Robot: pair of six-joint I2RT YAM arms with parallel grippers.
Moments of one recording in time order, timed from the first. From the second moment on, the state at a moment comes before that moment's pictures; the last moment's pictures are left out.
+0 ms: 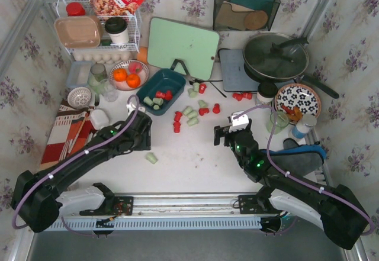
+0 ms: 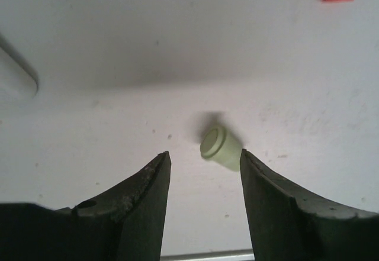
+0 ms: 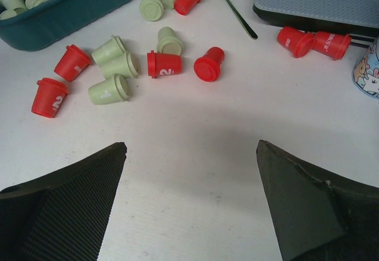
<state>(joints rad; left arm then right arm) -0.67 1.17 0.85 -0.69 -0.24 -0.54 0.73 0.90 0.27 0.39 0.47 0.13</state>
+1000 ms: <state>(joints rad) -0.68 1.17 0.59 -0.38 0.07 -0.18 0.73 0.90 0.28 0.37 0.47 0.13</state>
